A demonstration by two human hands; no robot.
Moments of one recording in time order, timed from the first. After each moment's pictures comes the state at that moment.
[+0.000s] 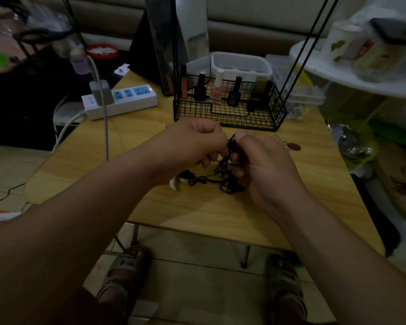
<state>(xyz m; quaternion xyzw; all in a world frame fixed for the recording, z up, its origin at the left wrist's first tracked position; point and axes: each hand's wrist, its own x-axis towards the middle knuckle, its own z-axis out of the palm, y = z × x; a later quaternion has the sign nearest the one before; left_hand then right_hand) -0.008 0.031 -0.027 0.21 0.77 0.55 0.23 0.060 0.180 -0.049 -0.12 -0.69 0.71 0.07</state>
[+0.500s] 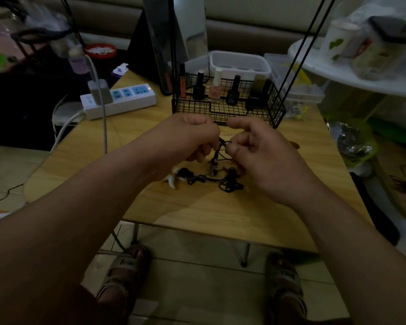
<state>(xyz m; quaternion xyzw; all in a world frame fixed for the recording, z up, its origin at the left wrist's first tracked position) -0.010 0.026 -0.023 0.19 0.76 0.58 0.23 0.064 0.202 -0.037 -0.01 -0.86 0.51 0.05</state>
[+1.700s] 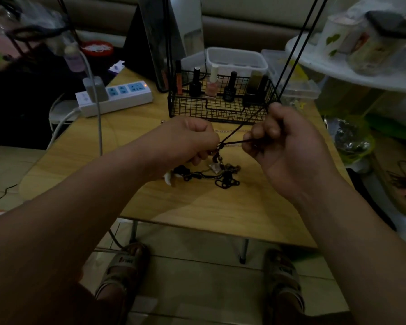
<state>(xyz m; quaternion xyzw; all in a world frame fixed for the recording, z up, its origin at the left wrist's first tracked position) -0.010 0.030 -0.032 0.21 0.79 0.53 0.23 0.066 0.210 -0.023 -0.13 -0.54 0.83 0.08</state>
